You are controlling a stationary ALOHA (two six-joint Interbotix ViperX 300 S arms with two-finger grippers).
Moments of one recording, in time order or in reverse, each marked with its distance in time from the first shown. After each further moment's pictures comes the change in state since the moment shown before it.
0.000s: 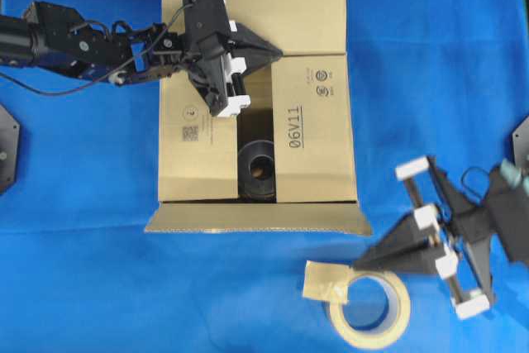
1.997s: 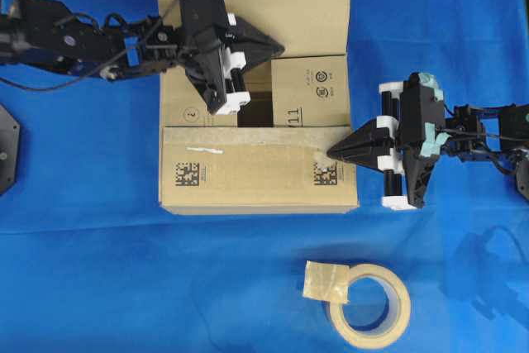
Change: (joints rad) left arm -0.017 -0.106 -0.037 0.000 0.109 -0.003; right arm -0.362 0.173 0.081 0.121 0.066 0.011
